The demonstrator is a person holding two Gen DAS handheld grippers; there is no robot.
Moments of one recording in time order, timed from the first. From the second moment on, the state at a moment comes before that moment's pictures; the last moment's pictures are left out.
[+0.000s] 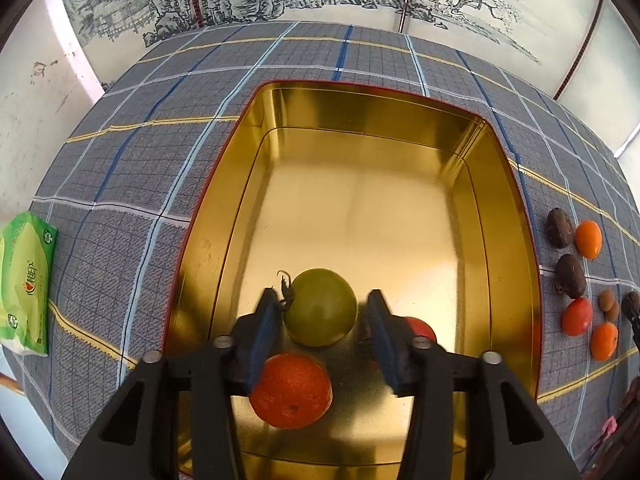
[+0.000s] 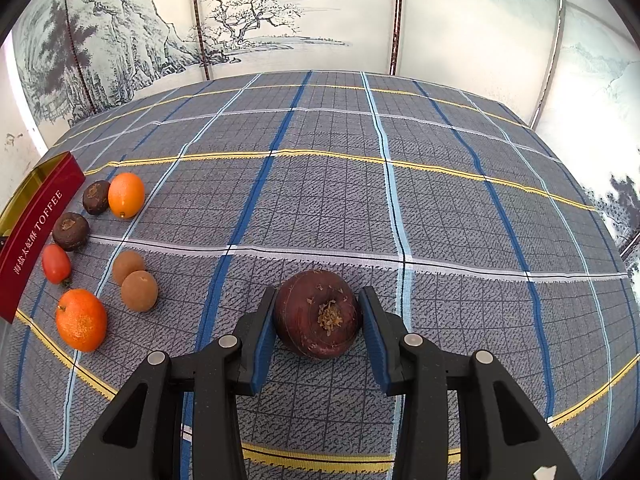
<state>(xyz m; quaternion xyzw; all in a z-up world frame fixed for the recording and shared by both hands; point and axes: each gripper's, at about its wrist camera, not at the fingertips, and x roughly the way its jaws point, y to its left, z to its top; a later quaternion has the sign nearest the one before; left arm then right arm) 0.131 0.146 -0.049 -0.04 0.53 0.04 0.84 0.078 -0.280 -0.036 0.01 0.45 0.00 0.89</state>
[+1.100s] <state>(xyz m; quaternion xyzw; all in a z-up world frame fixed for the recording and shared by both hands) 0.048 0.136 0.010 -0.03 0.45 0.05 0.89 0.078 -0.277 -0.037 0.00 0.45 -0.01 0.89</state>
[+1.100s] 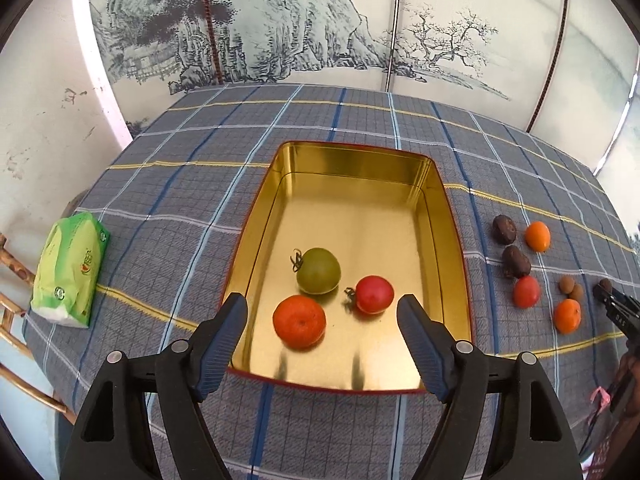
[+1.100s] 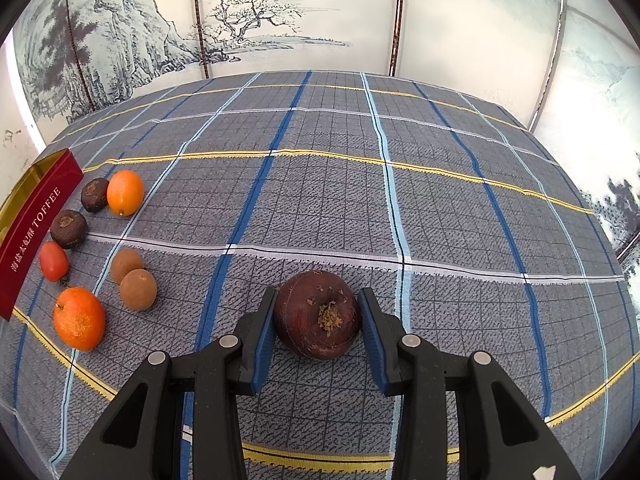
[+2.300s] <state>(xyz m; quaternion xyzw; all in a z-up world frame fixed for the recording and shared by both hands) 0.007 0.216 0.005 -0.08 0.43 0.13 0.89 0.074 -0.014 0.048 -0.08 0.40 0.30 0.86</state>
